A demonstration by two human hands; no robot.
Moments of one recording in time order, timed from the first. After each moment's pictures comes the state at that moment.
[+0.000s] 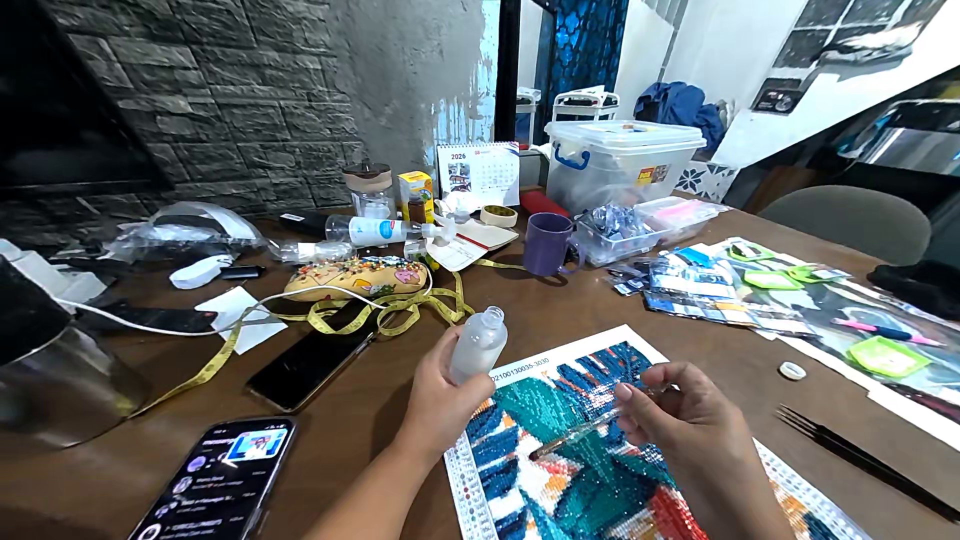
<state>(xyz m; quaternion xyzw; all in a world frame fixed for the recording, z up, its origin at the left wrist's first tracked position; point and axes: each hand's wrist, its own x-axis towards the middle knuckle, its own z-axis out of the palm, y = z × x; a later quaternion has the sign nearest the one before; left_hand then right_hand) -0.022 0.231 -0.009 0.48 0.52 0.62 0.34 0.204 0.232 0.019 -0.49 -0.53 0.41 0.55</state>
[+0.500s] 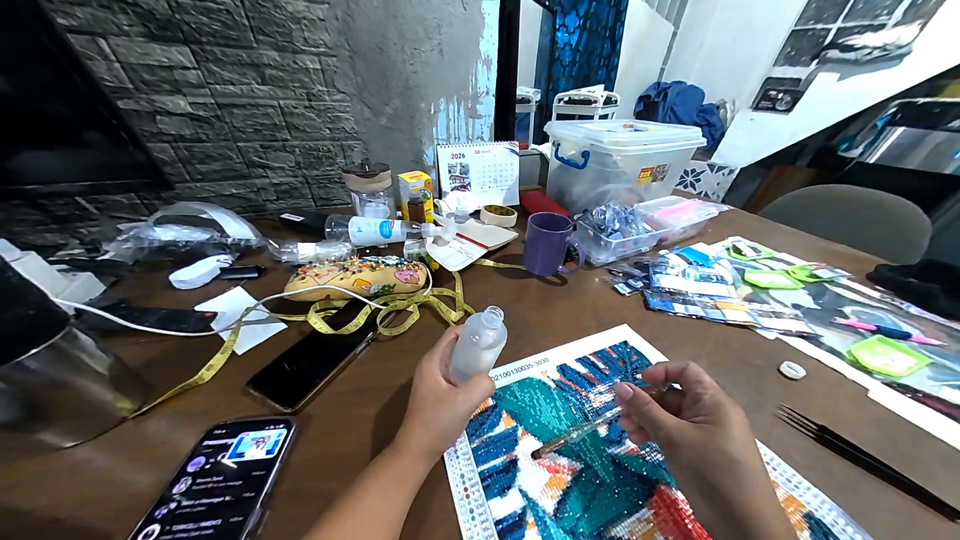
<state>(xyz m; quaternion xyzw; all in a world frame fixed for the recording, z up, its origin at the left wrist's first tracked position) -0.022 0.231 -0.009 0.48 0.52 0.62 0.33 0.207 0.232 0.019 -0.51 -0.56 0.38 0.54</state>
